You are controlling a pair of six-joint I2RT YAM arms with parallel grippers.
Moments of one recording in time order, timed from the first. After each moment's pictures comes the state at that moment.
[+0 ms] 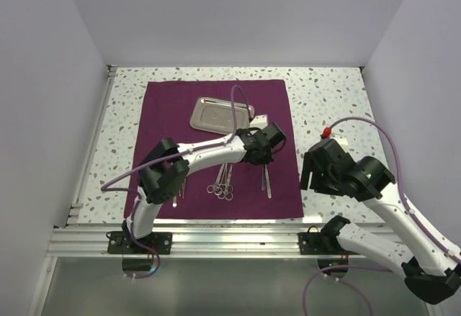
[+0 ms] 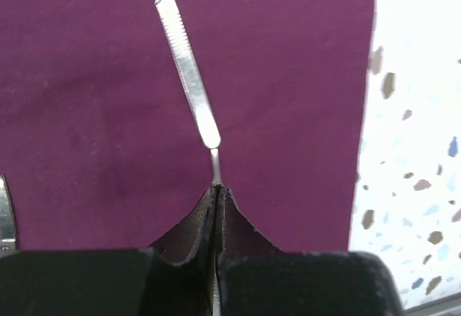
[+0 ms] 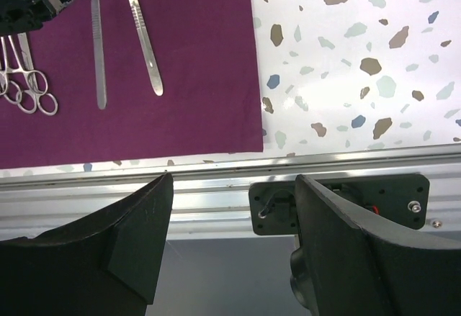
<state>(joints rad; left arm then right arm) -1.01 2.05 1.62 -0.61 -0.31 -1.00 0.68 0.86 1.07 -1.34 0.30 0.80</state>
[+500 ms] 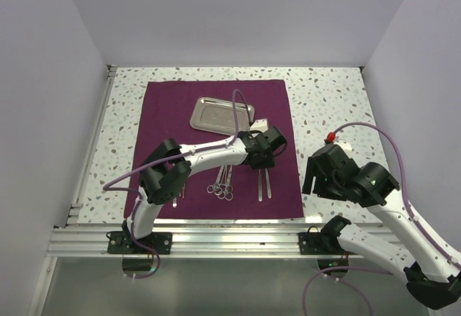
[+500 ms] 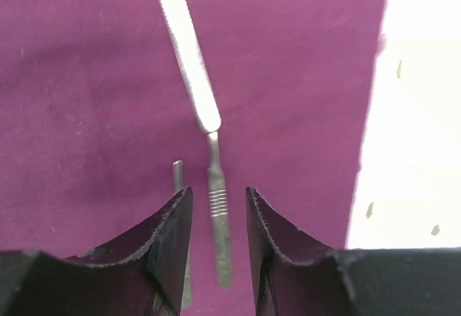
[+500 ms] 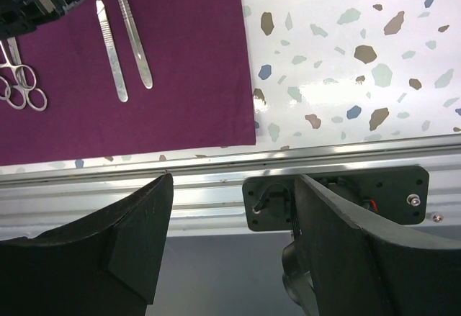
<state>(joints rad) -1.02 2.06 1.57 -0.60 -0.27 -1.07 0.68 0.80 1.02 -1.36 0.30 0.82</state>
